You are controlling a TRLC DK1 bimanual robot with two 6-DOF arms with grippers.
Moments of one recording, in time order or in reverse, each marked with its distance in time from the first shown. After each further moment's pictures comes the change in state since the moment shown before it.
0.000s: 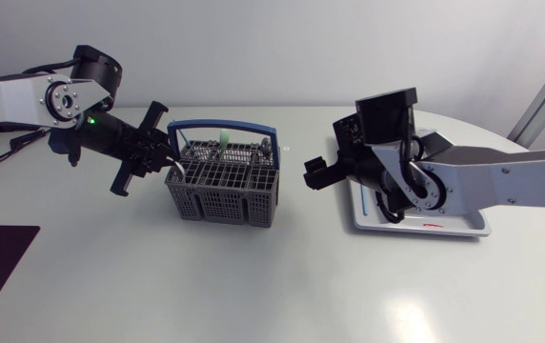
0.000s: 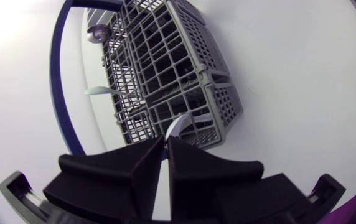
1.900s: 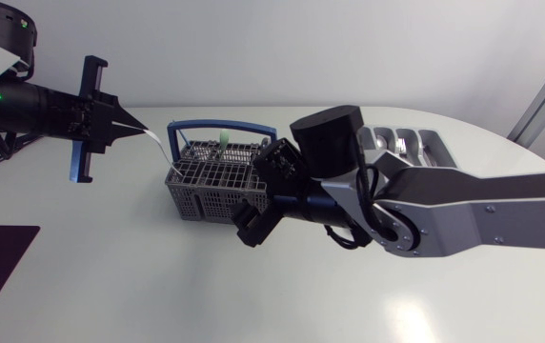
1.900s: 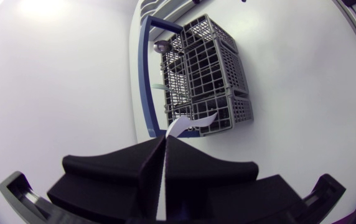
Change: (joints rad) left arm 0.113 -0.290 -0.048 -0.050 0.177 -0.143; right arm 0.303 -0.020 0.008 -0.001 -0.291 -0.074
